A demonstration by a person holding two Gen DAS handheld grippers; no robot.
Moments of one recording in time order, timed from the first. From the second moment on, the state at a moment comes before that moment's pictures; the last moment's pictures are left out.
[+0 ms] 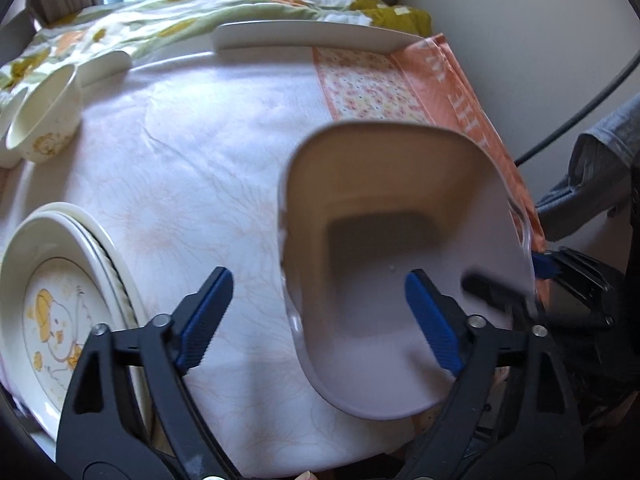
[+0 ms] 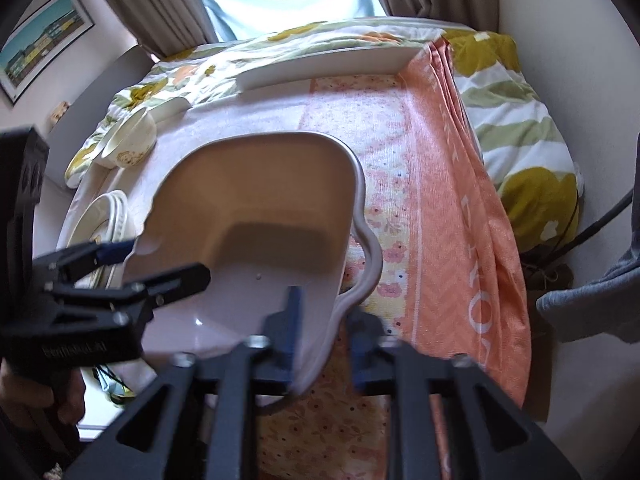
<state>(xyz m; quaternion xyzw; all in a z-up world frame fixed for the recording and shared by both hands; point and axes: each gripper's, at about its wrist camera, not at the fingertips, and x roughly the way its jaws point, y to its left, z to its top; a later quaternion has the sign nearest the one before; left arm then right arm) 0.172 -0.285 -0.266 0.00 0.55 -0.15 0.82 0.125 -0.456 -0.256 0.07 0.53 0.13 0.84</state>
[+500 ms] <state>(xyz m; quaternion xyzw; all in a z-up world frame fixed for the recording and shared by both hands) 0.152 -0.248 -0.198 -0.01 0.52 -0.12 0.84 0.092 -0.441 -0.196 0.01 0.43 0.17 0.89</state>
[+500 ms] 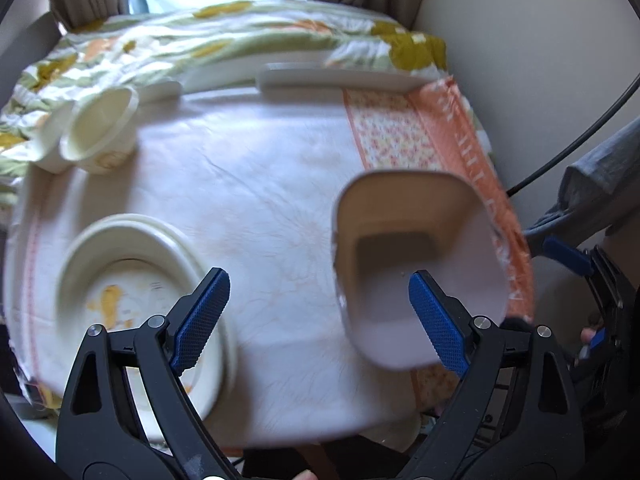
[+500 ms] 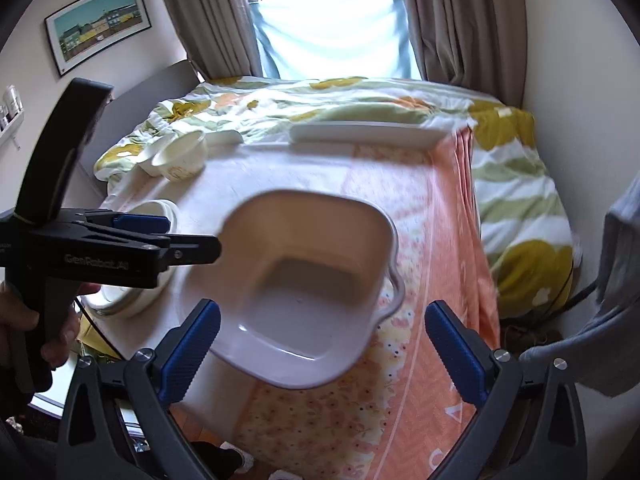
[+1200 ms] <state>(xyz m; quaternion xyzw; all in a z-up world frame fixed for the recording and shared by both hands) 0.165 -0.053 -0.078 -0.06 0.41 -0.02 0.91 0.167 -0.295 -0.062 -0.02 0.35 0.23 0.91</state>
